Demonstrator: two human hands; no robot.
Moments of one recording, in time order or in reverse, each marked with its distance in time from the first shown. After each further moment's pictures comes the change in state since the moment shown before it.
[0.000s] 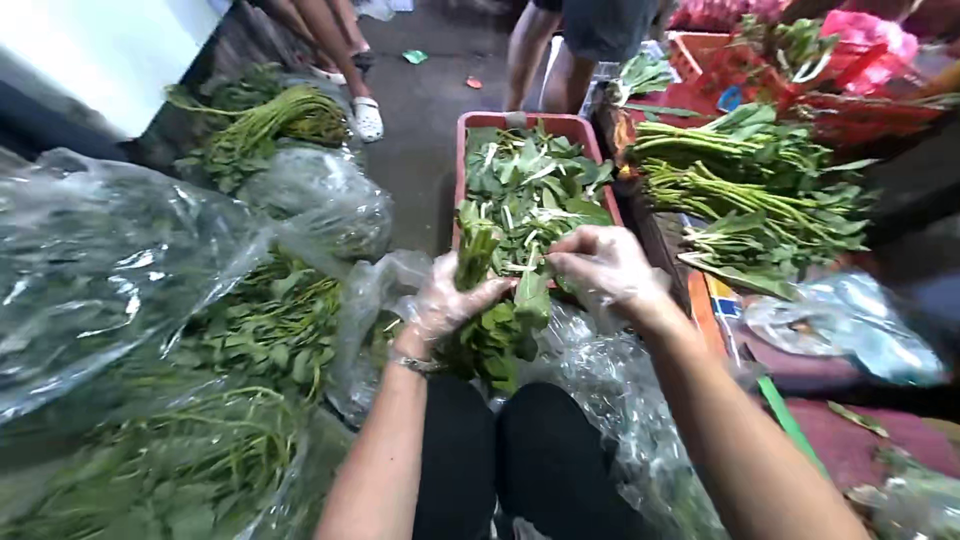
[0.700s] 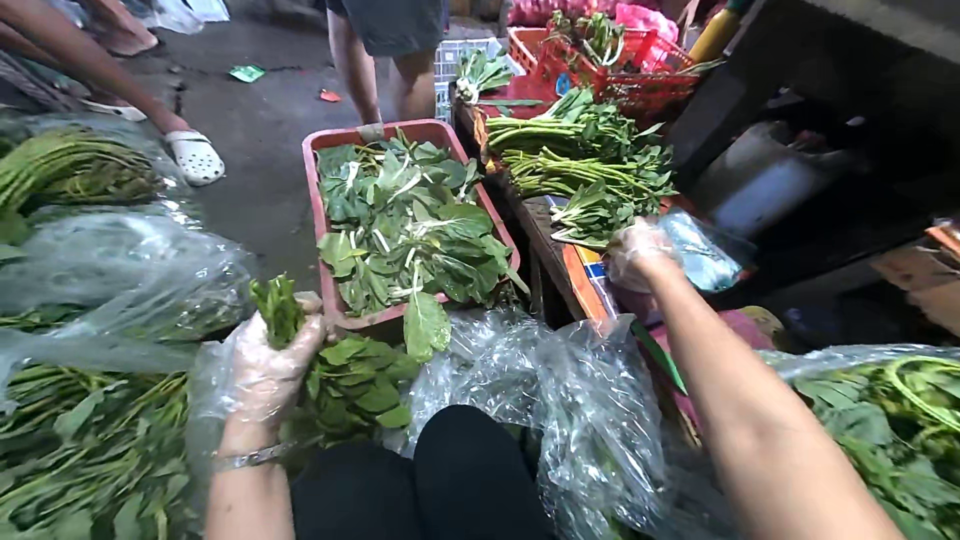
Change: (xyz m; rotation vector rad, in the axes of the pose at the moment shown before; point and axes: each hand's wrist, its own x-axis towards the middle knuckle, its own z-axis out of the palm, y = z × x) left_hand 0.014 -0.026 -0.008 0.159 0.148 -0.037; right_hand -0.058 0.212 -0.190 -0.929 0.087 0.769
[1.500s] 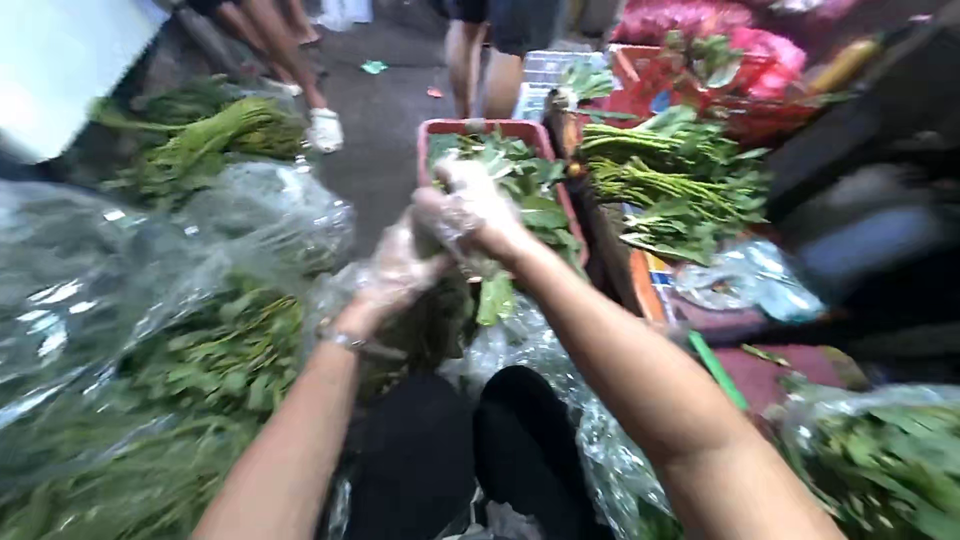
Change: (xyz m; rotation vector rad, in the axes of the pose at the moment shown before) left_hand -0.005 0.078 -0.023 0.313 -0.230 0.068; right_hand -0.174 -0.338 -0.105 0.868 -0.043 -0.916
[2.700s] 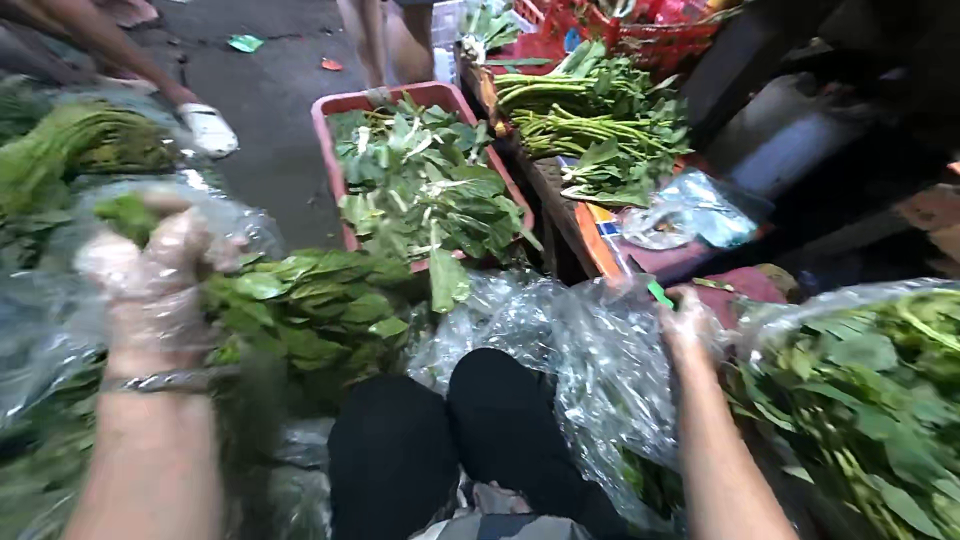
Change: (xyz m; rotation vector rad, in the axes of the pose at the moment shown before) left_hand 0.014 -0.065 -0.050 -0.515 0.278 0.130; right_hand -0.318 0.219 -0.094 -0.467 0.612 1.173
